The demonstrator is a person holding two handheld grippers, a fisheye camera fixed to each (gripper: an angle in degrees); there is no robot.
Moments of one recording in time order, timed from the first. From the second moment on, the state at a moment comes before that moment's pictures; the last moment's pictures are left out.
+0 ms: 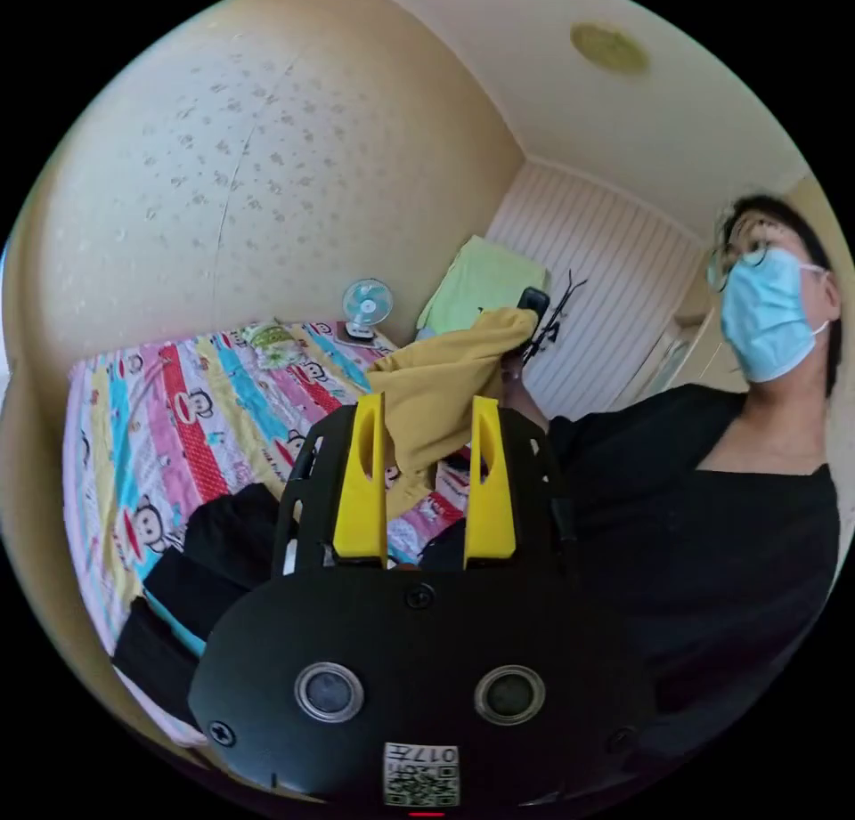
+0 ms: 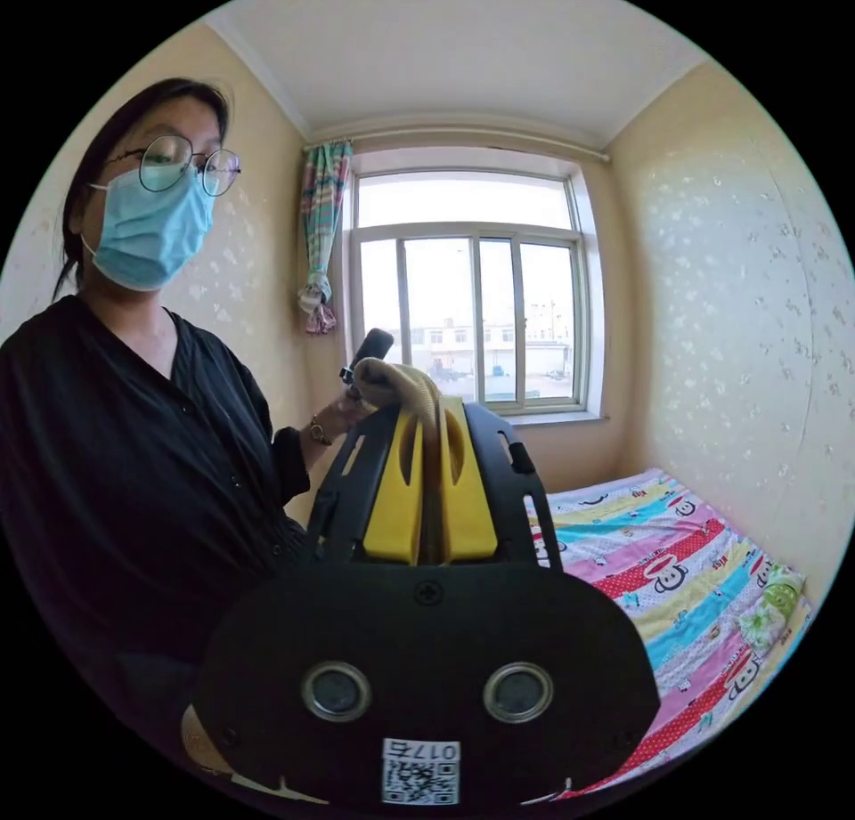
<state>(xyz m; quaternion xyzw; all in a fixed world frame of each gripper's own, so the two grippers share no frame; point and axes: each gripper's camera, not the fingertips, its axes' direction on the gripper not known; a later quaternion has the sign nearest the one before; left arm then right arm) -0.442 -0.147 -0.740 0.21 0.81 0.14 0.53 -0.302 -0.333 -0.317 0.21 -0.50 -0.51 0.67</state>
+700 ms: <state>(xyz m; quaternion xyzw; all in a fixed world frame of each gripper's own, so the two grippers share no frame) -0.335 -0.228 -0.751 0.22 0.92 0.26 0.19 -0.170 -0.324 -0.372 0.30 -0.42 -0.43 0.74</state>
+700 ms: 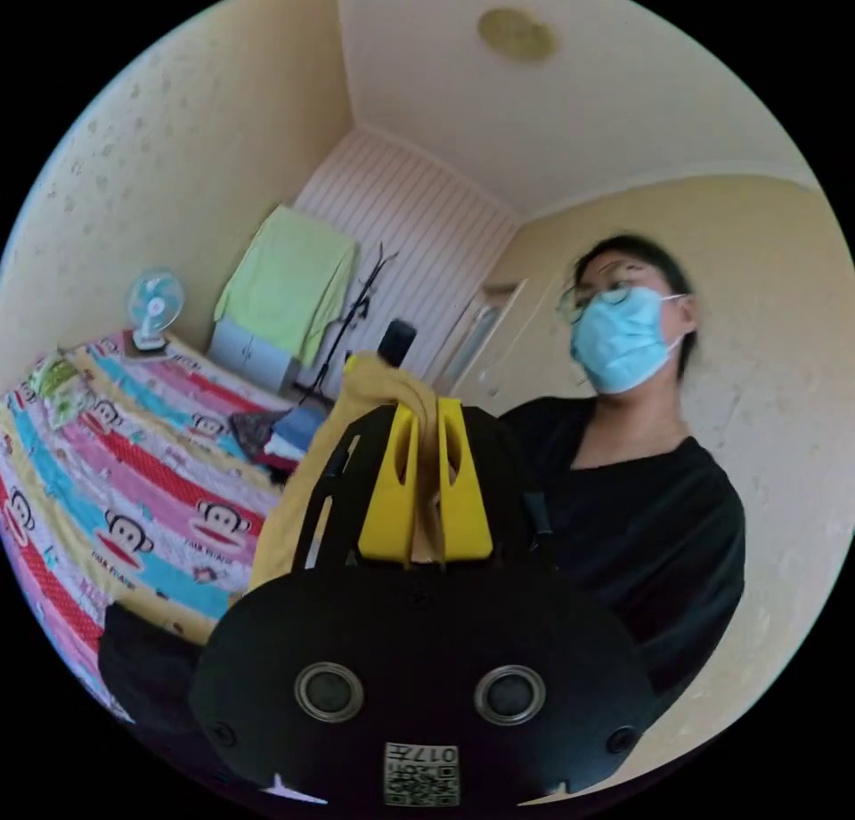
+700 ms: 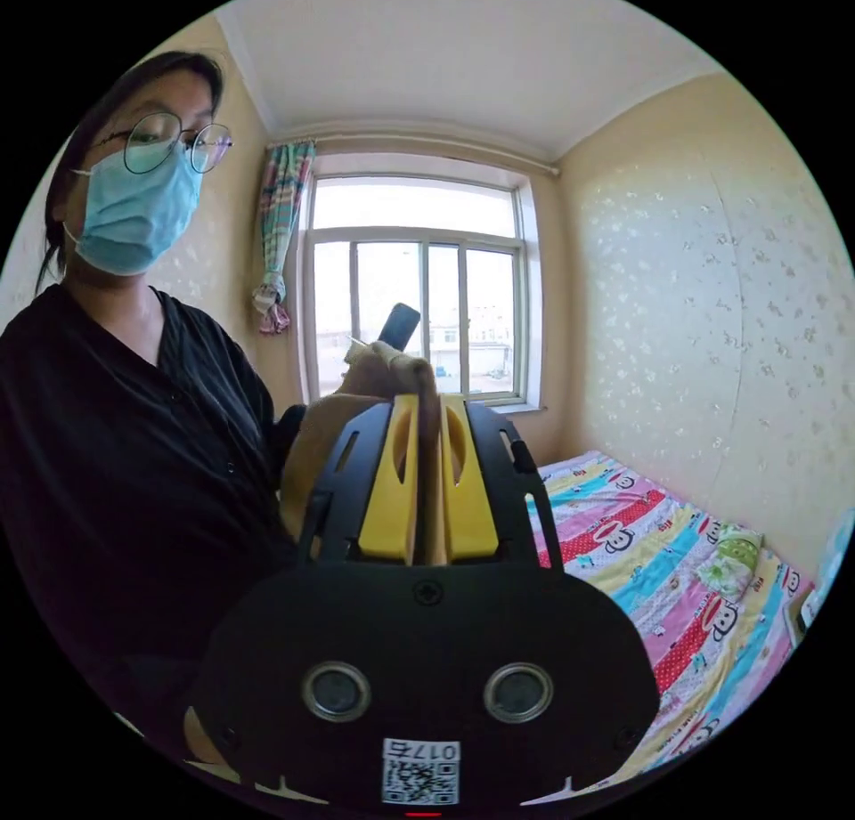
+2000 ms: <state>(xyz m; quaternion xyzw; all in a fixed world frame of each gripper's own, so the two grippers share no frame) -0.452 -0.251 -0.547 0.08 0.90 0.15 0.39 0.072 -0.427 -0.468 0.26 -0.43 -0.43 0.75</state>
